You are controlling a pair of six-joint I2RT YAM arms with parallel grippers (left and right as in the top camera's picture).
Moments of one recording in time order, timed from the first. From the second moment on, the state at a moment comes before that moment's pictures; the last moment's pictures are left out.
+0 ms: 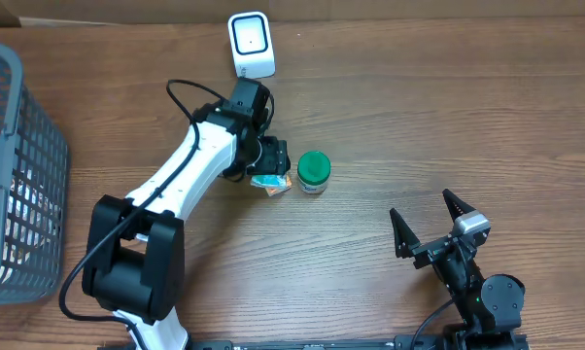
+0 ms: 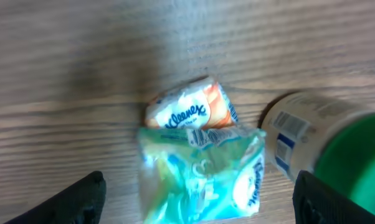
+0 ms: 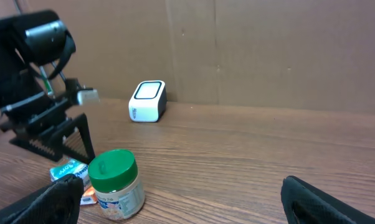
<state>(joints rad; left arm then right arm) -0.36 1.88 1.40 -0.87 0.11 -0.34 0.09 0.01 0.02 -0.01 -0.28 0.09</state>
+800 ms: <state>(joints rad) -0.07 1.46 1.73 -1.20 -0.09 -0.34 0.09 0.01 0.02 -0.01 -0.28 0.09</state>
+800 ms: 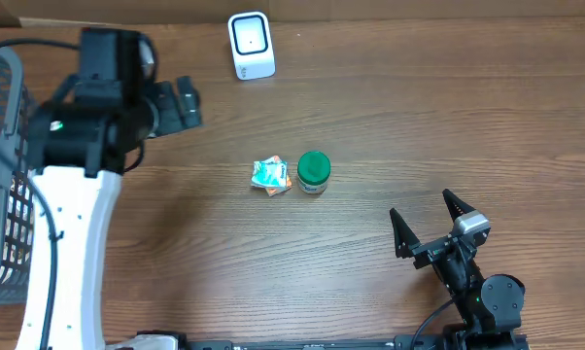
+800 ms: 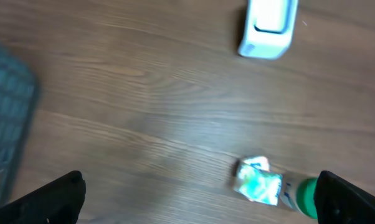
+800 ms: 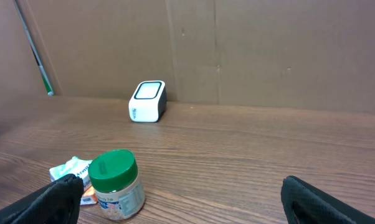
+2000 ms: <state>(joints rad) 0.76 1.50 2.08 -1.40 -0.02 -0.39 0.09 0.01 0.02 -0.01 -0.28 0.09</state>
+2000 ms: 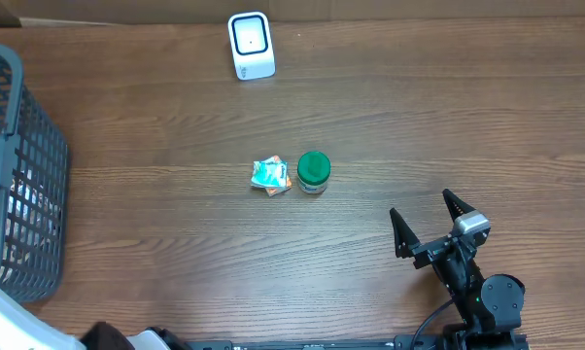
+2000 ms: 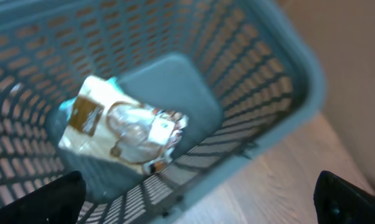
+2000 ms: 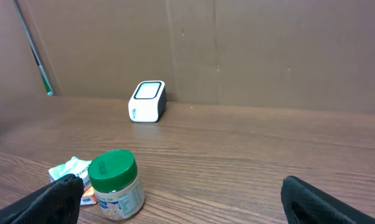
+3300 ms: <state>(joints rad) 0.86 1.81 1.46 -0.77 -0.06 -0.12 0.09 0.01 0.02 -0.01 -0.28 0.09</state>
